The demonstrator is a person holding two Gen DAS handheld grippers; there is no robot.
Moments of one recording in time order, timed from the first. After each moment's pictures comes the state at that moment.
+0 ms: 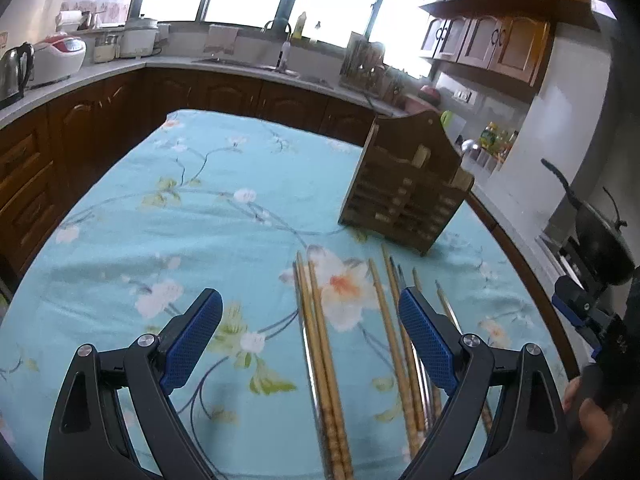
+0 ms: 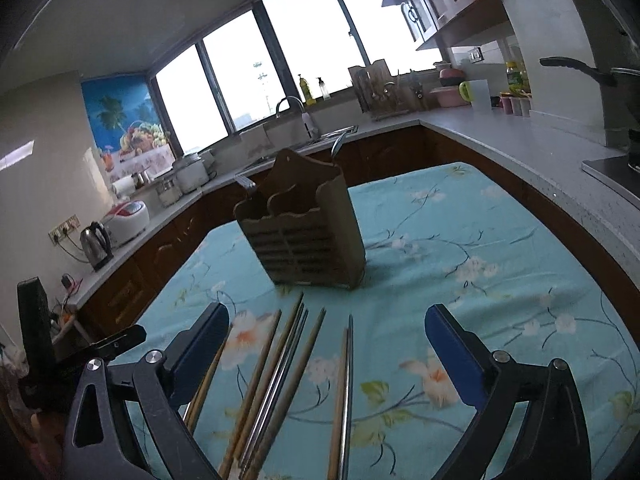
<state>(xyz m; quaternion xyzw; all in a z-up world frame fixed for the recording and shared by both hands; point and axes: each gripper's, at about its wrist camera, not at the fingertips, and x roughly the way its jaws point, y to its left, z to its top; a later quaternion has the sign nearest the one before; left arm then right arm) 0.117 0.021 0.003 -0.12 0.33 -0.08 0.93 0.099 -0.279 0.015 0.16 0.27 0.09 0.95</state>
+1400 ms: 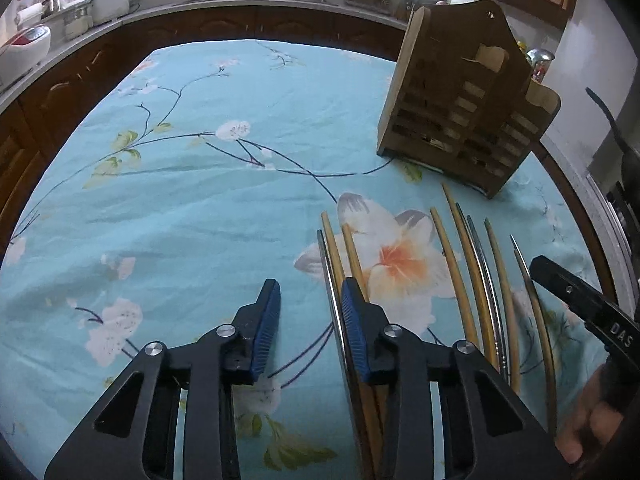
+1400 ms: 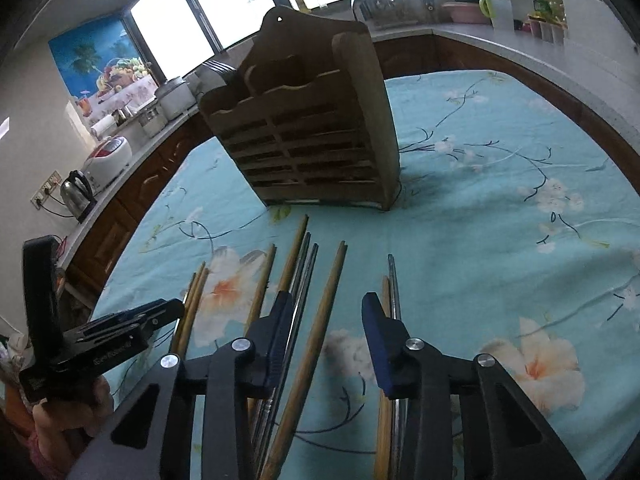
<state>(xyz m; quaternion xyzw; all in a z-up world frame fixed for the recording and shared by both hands) 0.209 0.002 -0.057 -0.05 0.46 -0.08 0.88 0.178 -0.230 -0.048 0.15 0.42 0.11 0.89</state>
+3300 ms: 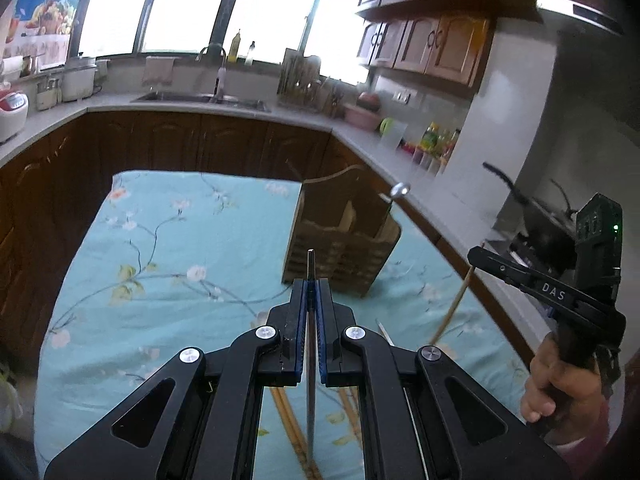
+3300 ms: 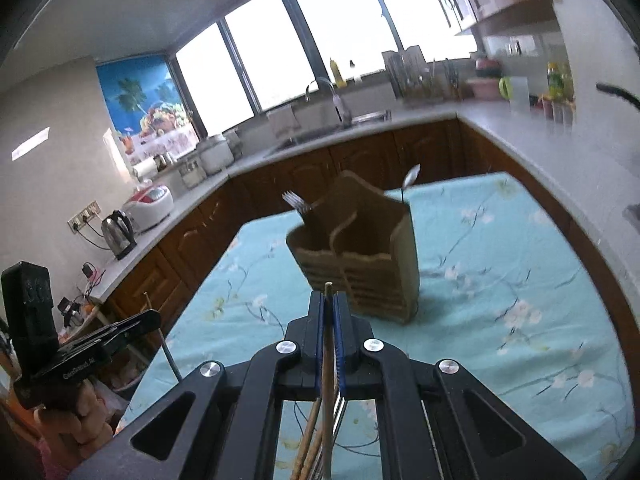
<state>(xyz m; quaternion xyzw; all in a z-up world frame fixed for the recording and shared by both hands) 0.138 0.022 0.106 -0.08 0.29 -0.19 0.93 0.143 -0.243 0.095 0.15 0.30 0.15 0.93</state>
